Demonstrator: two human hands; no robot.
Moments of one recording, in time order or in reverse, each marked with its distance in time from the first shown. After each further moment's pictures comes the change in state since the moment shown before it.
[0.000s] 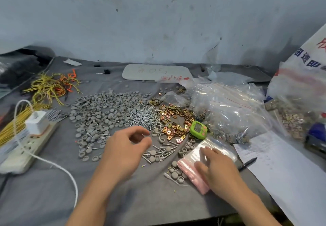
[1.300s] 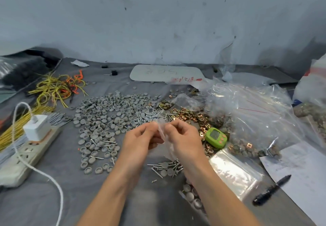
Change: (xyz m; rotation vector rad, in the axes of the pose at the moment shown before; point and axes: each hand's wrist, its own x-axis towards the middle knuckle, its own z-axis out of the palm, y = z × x) left_hand 0.046 -0.023 0.035 -0.752 -0.091 -0.193; right_hand 0.088 -0.131 0.025 1.073 0.136 -0.020
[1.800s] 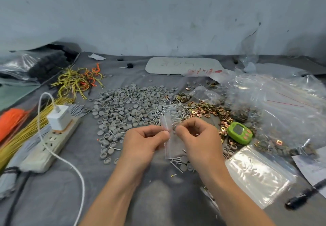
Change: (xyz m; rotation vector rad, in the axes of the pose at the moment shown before) left_hand -0.010 -0.001 -0.028 0.063 0.140 -0.022; right_hand -0.013 0.015 0.011 -0.149 0.065 -0.125
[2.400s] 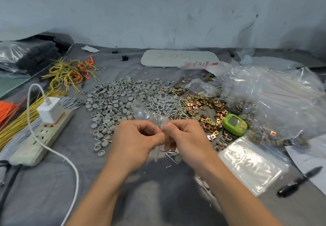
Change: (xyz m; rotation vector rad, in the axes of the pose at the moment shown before) left_hand -0.009 0.007 -0.010 0.437 -0.044 0.102; right_hand -0.005 -0.002 0.001 0.051 -0.374 0.019
